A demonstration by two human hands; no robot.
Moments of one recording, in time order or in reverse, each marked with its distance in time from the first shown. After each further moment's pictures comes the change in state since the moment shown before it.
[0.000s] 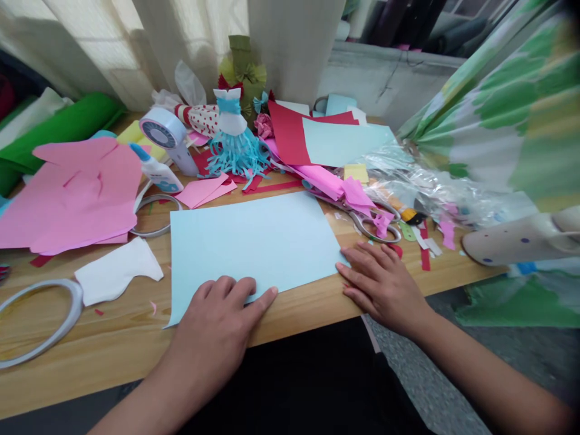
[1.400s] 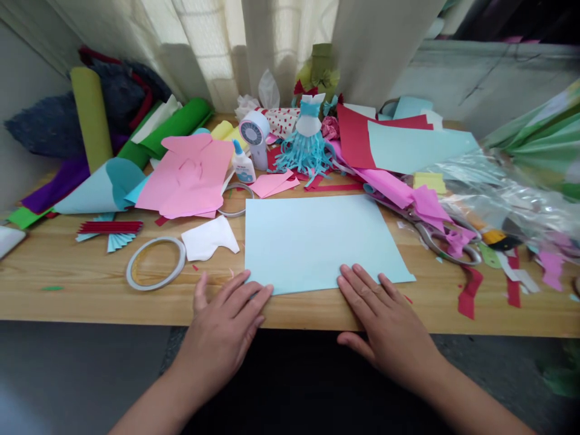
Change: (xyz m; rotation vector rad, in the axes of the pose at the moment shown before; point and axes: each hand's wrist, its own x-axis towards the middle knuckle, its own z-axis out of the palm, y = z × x) left_hand -0.083 -0.021 0.009 -0.105 0.318 -0.284; right_hand 0.025 -0.093 0.016 0.028 -0.156 -0.157
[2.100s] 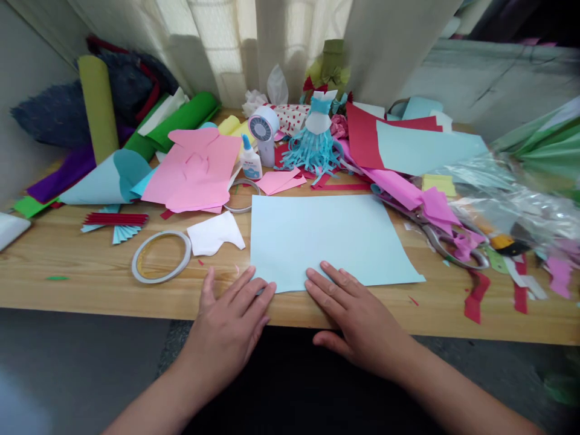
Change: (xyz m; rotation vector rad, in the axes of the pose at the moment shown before) left_hand -0.002 0.000 0.002 0.038 0.019 0.045; right_hand 0.040 -0.021 -0.008 0.239 -0.063 -0.181
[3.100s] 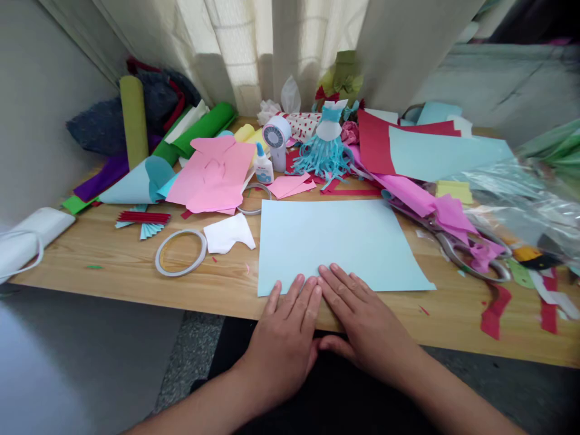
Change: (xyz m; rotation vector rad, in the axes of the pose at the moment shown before) left_hand 0.010 0.055 0.033 0.091 -0.133 0.083; right_hand -0.003 0.001 0.007 -0.025 0.049 0.039
